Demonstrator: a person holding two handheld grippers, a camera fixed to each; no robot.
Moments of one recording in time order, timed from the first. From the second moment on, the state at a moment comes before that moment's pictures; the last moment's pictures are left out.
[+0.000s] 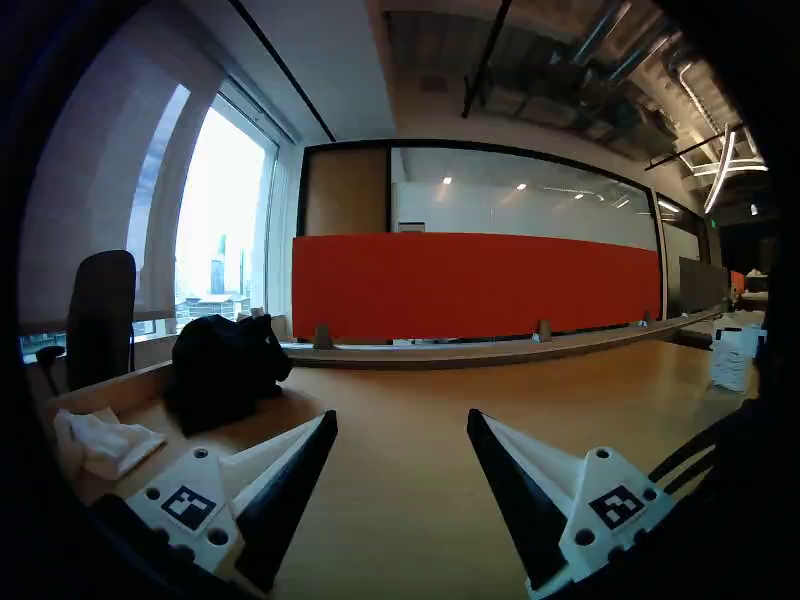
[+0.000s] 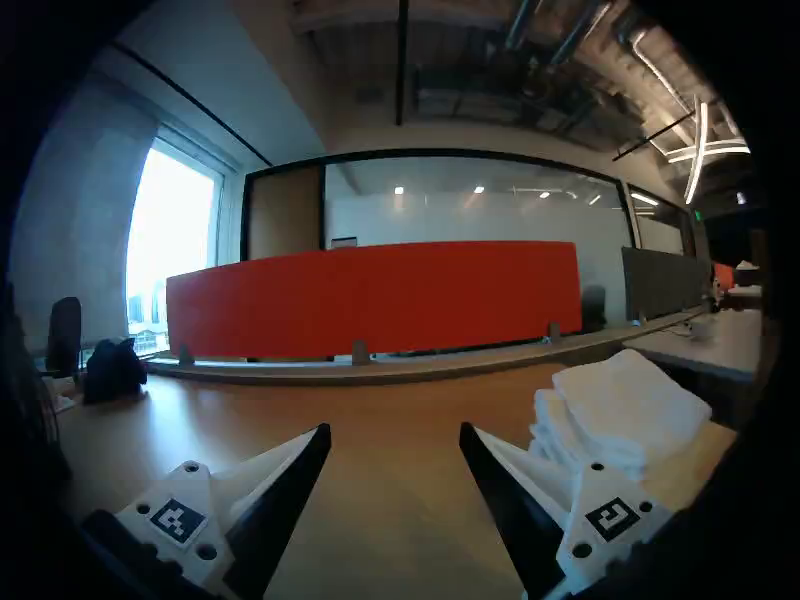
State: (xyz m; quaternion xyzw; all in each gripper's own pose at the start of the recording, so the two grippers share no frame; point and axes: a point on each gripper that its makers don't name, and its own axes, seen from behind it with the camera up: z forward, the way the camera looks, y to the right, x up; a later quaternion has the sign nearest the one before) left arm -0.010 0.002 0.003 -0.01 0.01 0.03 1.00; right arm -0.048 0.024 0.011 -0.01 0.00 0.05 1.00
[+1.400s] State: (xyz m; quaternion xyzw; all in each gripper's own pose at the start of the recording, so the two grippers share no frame) left arm -0.011 0.002 0.002 -0.01 0.01 0.03 1.00; right arm -0.051 0.009 0.006 -0.01 0.00 0.02 1.00
